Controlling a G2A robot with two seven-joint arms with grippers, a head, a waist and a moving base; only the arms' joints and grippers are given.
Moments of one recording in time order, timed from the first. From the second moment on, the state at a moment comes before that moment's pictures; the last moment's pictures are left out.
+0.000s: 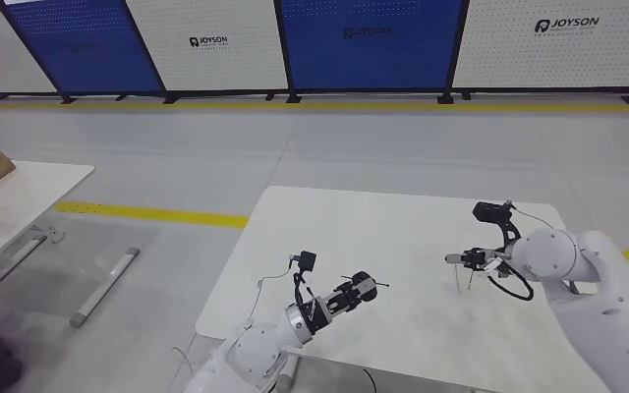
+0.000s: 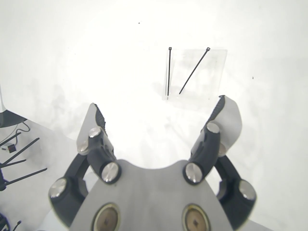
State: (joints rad) left arm 1.64 -1.21 -1.20 -1.82 0.04 -0.34 -0.38; right arm -0.86 -1.02 1.03 -1.50 -0.64 0.31 1.32
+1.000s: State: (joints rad) left arm 1.64 -1.21 -1.20 -1.82 0.04 -0.34 -0.38; right arm -0.72 -1.08 0.90 -1.26 -0.62 0.32 1.35
